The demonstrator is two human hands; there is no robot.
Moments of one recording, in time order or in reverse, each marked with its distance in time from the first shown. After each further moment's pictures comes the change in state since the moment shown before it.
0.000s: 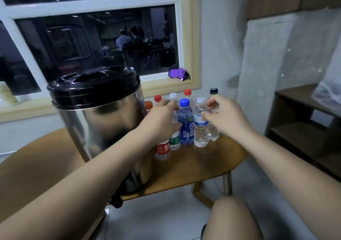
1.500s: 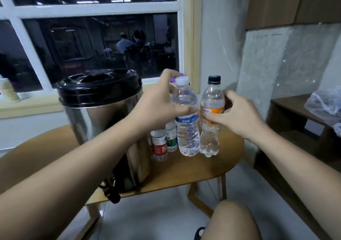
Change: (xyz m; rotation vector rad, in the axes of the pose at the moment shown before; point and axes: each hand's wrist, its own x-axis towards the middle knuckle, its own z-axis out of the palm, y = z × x) left_hand -0.020 0.054 -0.069 -0.442 0.196 0.077; right_hand -0.023 -0.024 -0.070 0.091 -0.056 -0.058
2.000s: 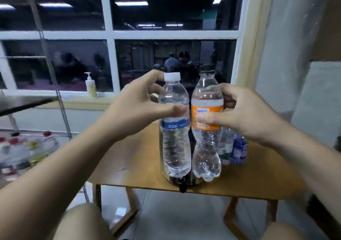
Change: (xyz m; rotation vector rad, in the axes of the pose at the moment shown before) left_hand -0.160 0.004 -0.214 -0.074 0.195 -0.092; right_hand -0.046 -0.232 0.050 0.261 -0.314 -0.330
